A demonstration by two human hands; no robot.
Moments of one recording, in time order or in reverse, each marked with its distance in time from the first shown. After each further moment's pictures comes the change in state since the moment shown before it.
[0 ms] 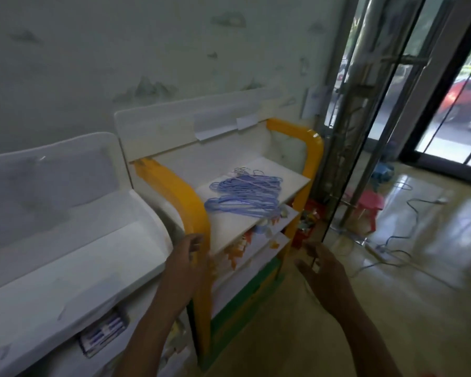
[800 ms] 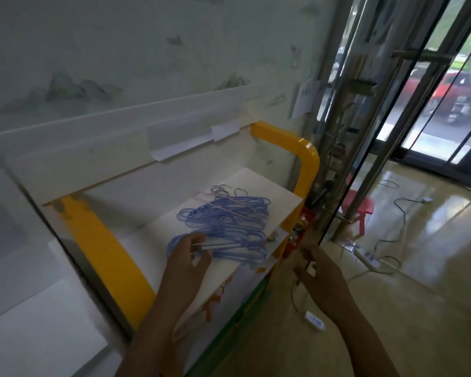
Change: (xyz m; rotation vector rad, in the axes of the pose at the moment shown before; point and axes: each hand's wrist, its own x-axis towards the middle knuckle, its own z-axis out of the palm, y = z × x) left_hand 0.206 -0.012 0.114 -0.086 -0.064 0.052; right_hand 0.200 0.051 0.004 0.009 -0.020 0.010
